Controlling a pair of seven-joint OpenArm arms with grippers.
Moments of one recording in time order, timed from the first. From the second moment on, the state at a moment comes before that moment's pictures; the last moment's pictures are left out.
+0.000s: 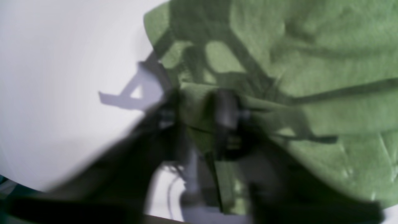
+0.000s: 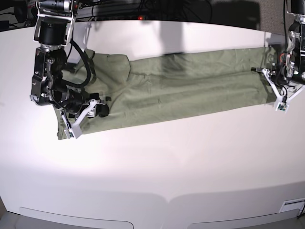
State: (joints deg) left arm 8.1 -27.4 -3.7 89.2 -11.6 -9.4 59.6; right arm 7.1 13.0 14.5 70.6 26.9 34.2 -56.5
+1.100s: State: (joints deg) left arm 17.4 -31.9 -3.7 100.9 -13.0 -6.2 68.3; right arm 7.0 13.0 14.5 70.6 27.0 34.2 -56.5
